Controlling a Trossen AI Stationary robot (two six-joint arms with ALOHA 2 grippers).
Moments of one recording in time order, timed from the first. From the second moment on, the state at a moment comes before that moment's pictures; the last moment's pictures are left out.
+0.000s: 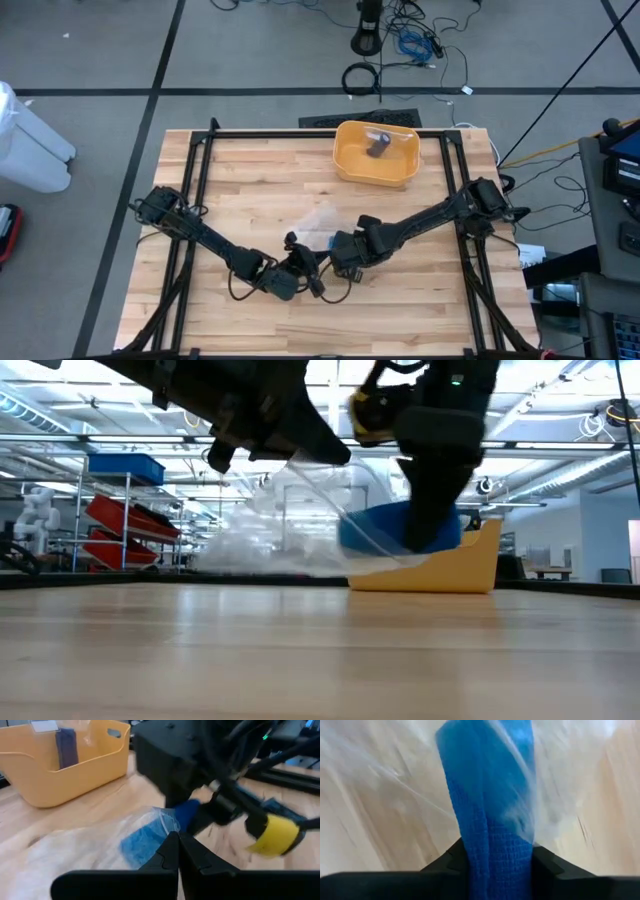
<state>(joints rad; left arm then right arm) -0.49 1.85 0.99 0.38 -0.89 -0.47 0.30 1.90 1.40 -0.90 0.27 0.65</state>
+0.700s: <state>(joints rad) -0.48 1.85 0.99 0.30 -0.85 -0.52 0.27 1.84 1.40 -0.82 0.26 0.62</state>
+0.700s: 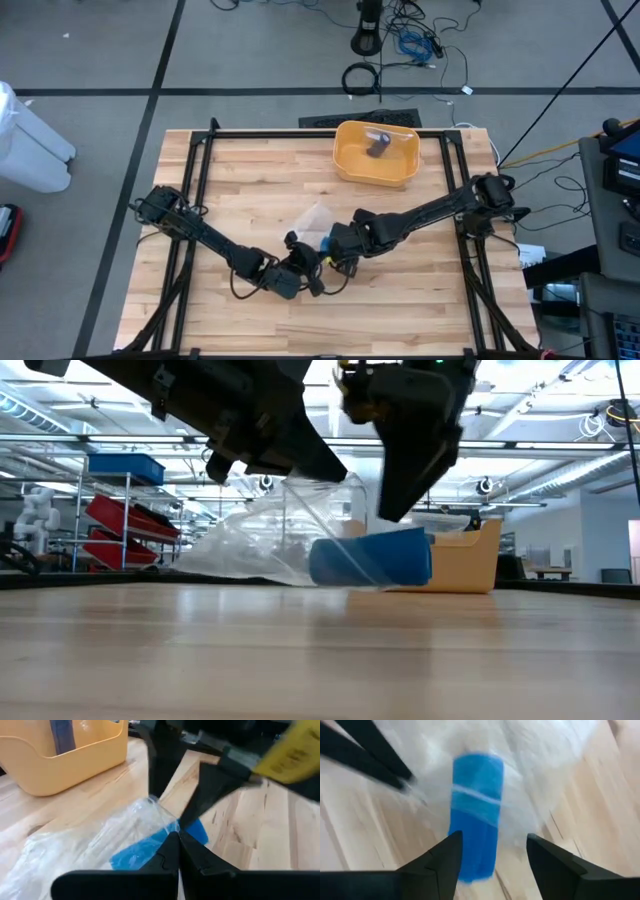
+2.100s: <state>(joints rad) -0.50 1.85 0.99 0.25 -0.84 -0.54 0.38 1.79 1.08 -0.29 0.26 0.55</state>
